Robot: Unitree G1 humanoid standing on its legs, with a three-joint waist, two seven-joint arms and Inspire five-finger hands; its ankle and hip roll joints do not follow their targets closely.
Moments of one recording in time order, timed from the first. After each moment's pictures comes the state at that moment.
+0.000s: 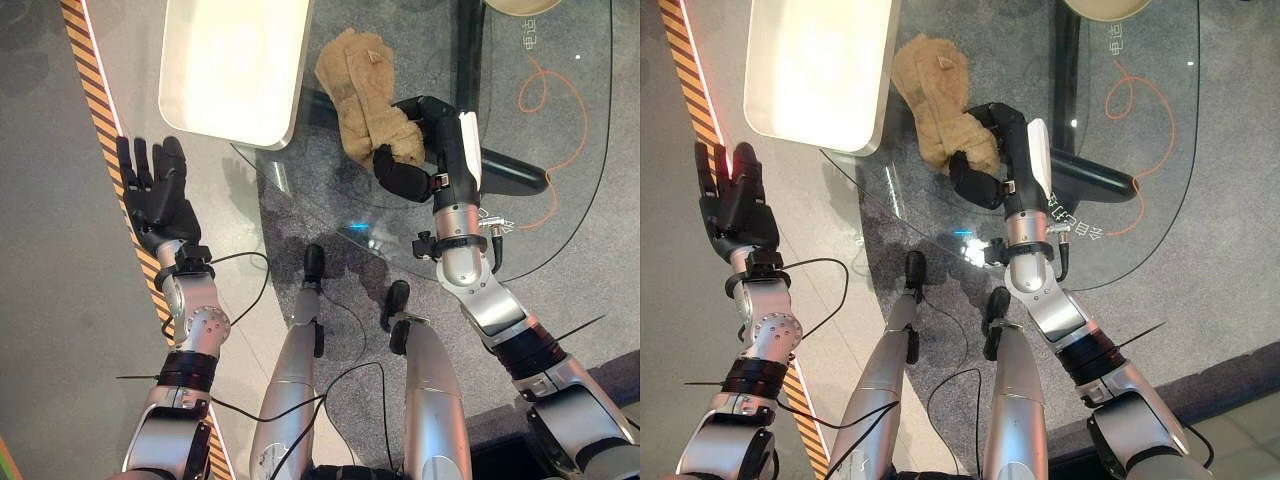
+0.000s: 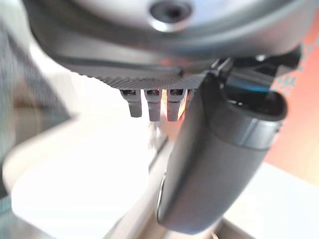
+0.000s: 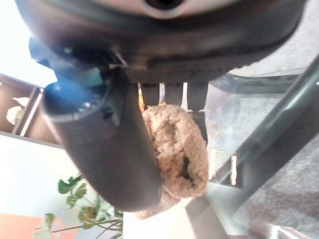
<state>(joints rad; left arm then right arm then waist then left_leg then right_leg) -0.49 0.30 0.01 0.28 -1.24 -0.53 0.02 -0.65 -0.51 0.41 0.07 0.04 -0.07 -0.50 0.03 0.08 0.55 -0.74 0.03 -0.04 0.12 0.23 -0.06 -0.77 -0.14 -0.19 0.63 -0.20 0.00</state>
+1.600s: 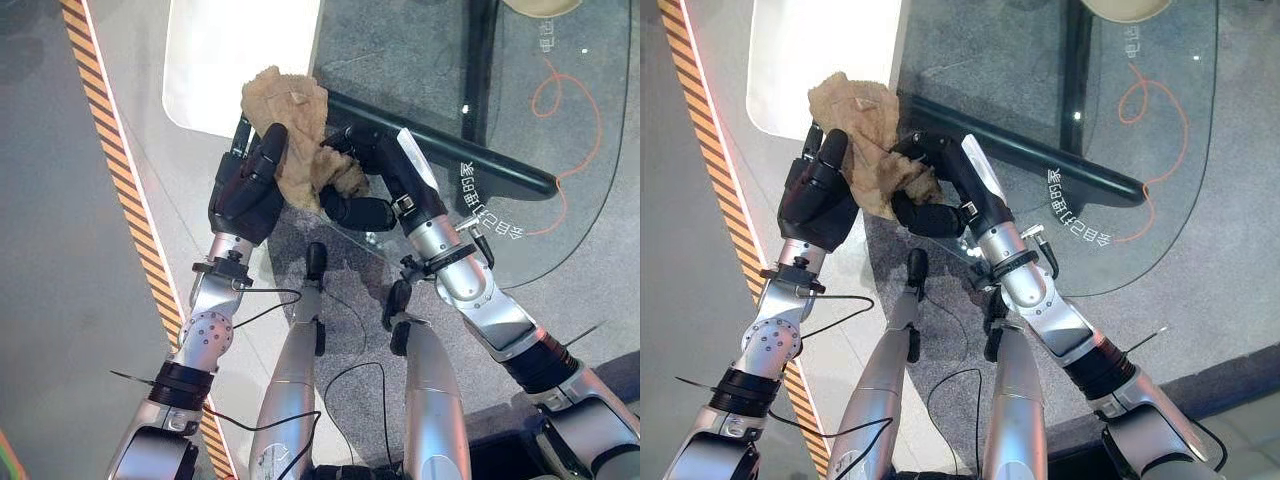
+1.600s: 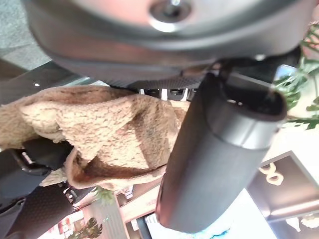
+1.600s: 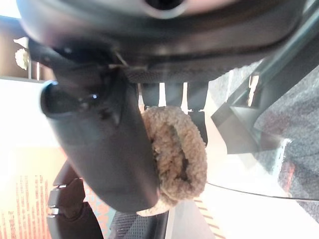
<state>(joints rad) -0.43 0.38 -0.15 0.06 -1.41 -0.14 -0.26 -0.62 -0.57 0.52 -0.07 0.16 -0.10 -0.21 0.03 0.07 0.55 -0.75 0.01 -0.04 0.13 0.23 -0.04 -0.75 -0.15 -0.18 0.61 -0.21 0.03</state>
